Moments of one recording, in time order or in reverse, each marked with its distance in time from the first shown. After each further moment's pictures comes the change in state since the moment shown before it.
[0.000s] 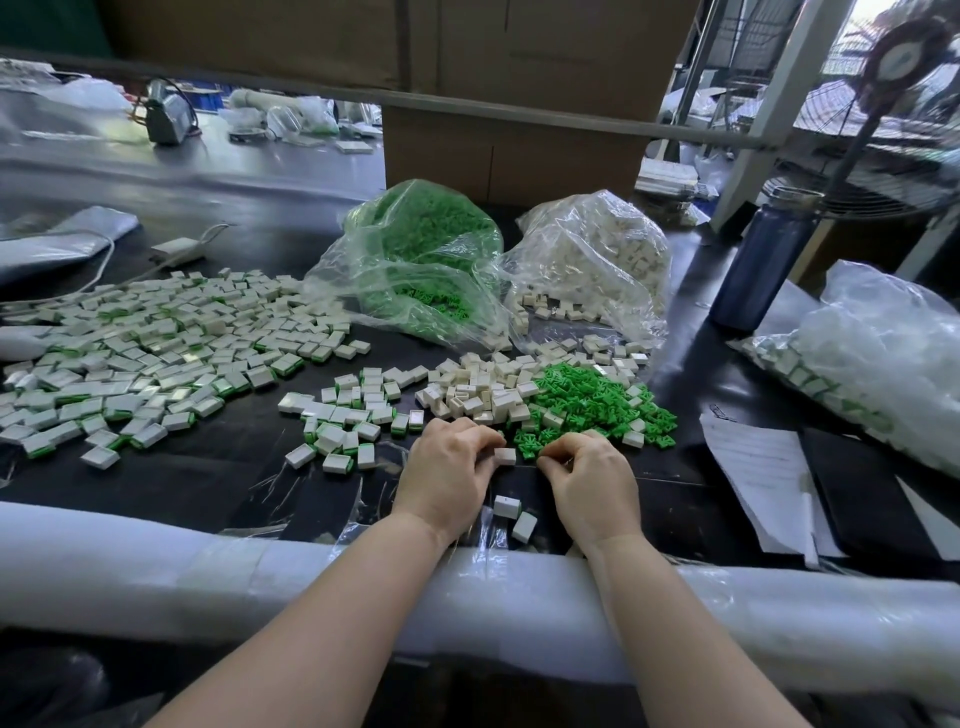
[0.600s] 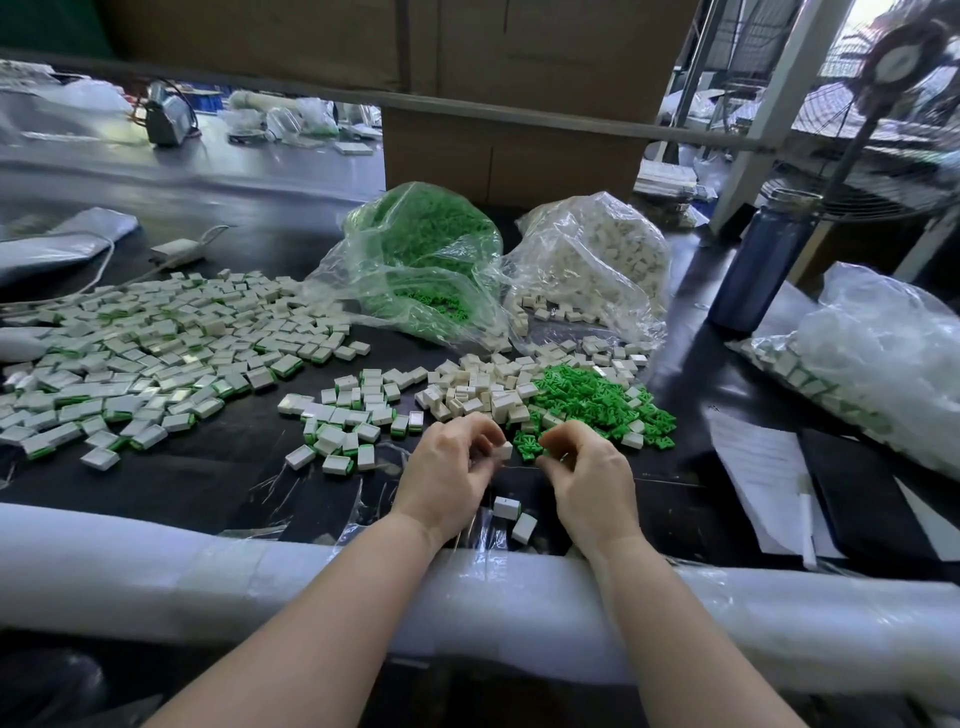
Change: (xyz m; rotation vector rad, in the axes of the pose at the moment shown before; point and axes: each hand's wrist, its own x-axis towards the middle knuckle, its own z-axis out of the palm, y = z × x) left_hand -0.004 0.005 -0.007 -0.222 0.010 -0.032; right_hand -0.002 0.000 -0.001 0.141 0.013 -0.070
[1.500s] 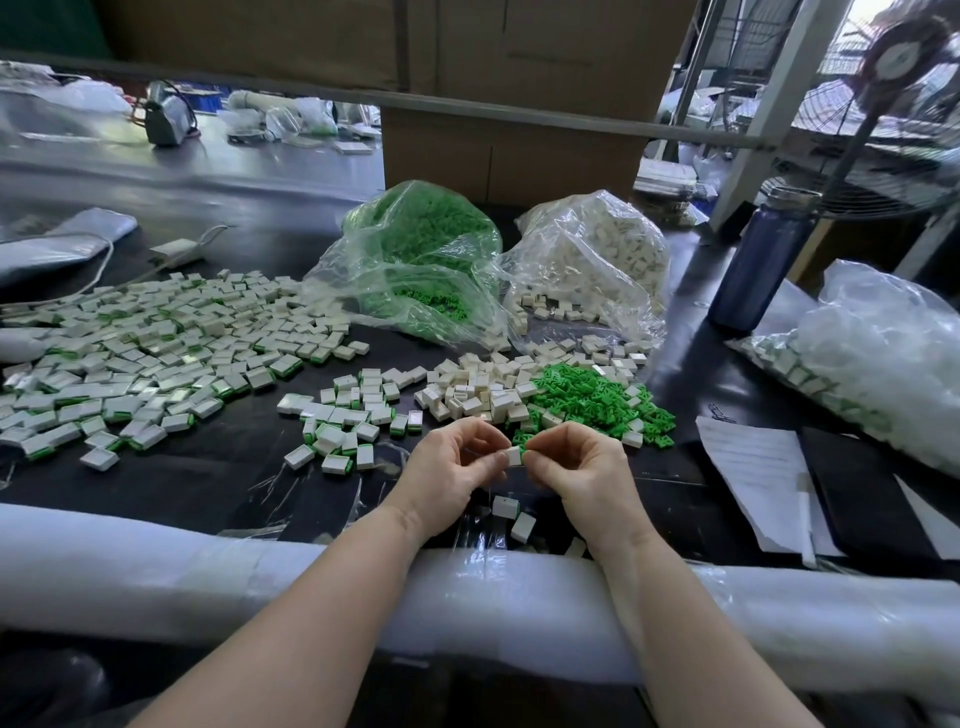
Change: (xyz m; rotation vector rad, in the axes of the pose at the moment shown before) left_hand 0.001 -0.002 -0.006 -0.536 -0.198 -0.166; right_hand -0.003 -0.004 -0.008 0.607 -0.158 0.057
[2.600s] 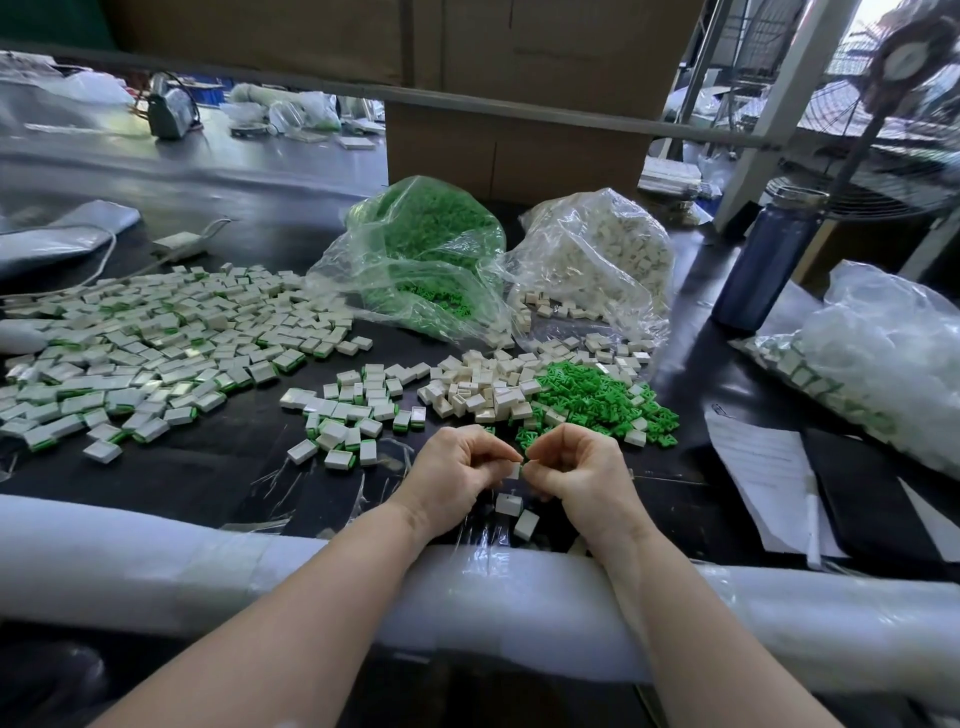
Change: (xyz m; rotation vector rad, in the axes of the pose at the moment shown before) left_hand -0.003 0.007 0.002 0.188 0.006 0.056; right_hand 0.002 0.003 0.001 -0.040 -0.058 0.030
